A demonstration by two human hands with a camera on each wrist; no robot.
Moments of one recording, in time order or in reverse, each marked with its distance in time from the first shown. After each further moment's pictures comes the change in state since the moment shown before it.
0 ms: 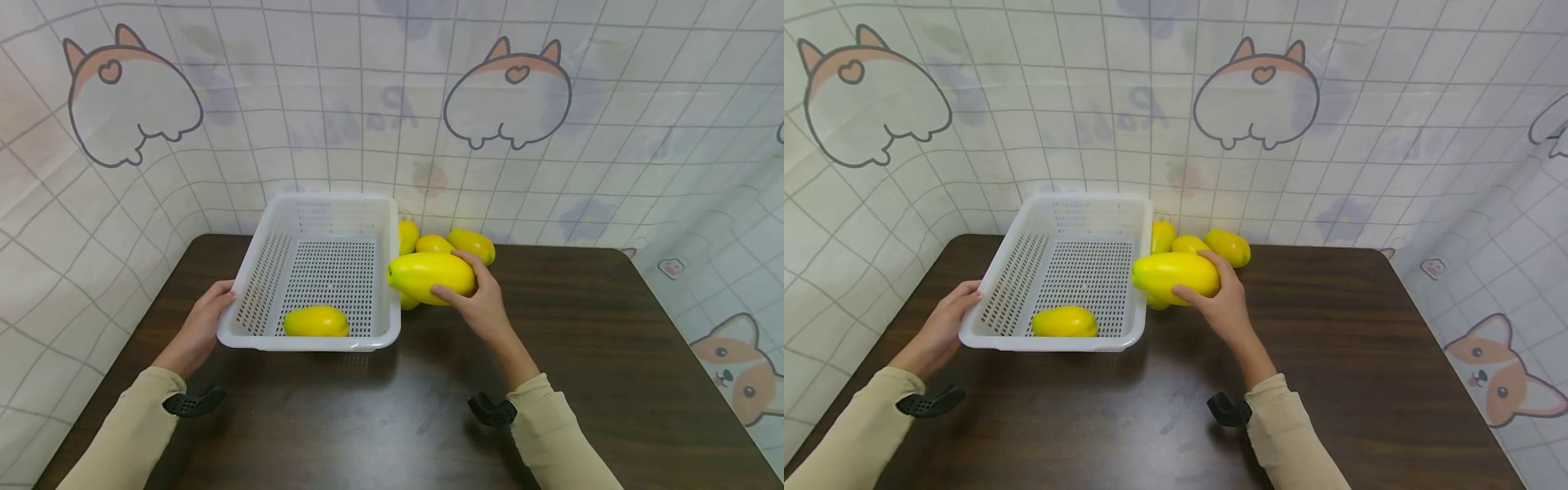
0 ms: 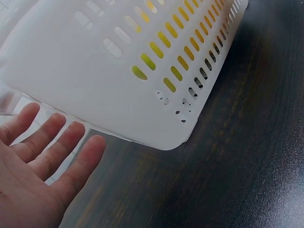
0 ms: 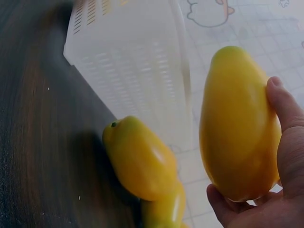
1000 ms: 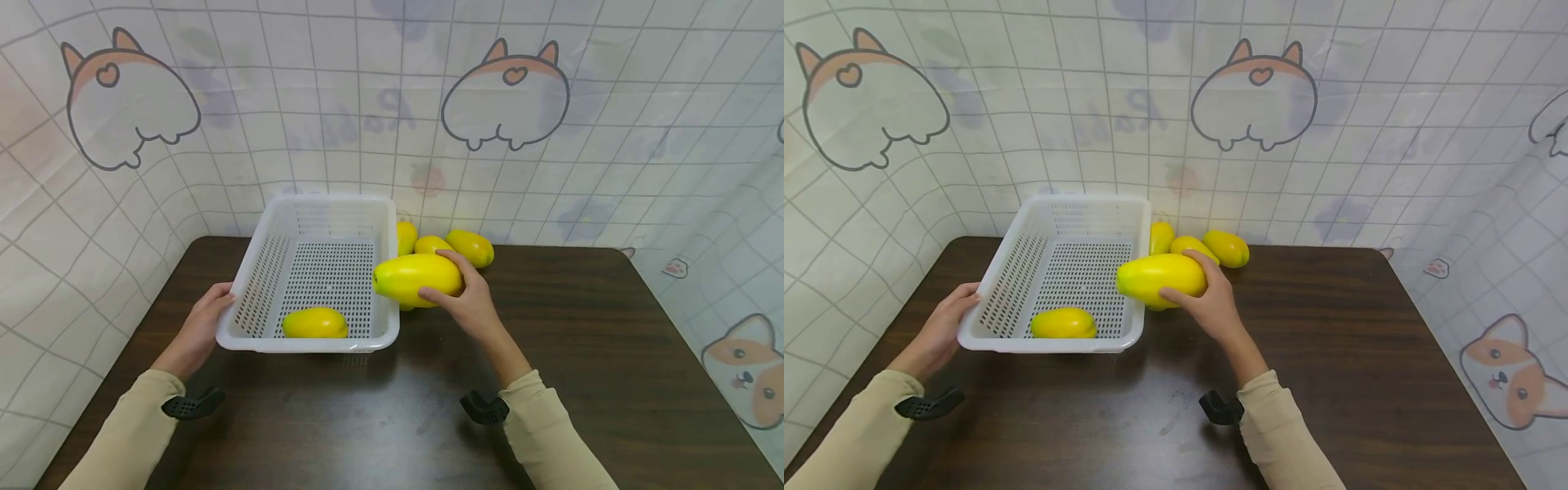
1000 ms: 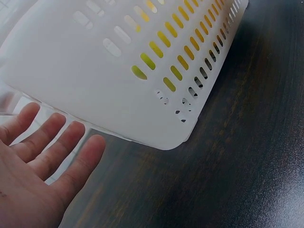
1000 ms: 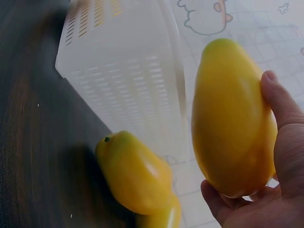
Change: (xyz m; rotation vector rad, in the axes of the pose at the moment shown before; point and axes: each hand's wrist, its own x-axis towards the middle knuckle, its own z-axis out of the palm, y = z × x) left_hand 0.001 0.000 -0.001 -0.009 -0.004 -0.007; right_hand 0.003 -0.011 0.007 -0.038 -0.078 -0.020
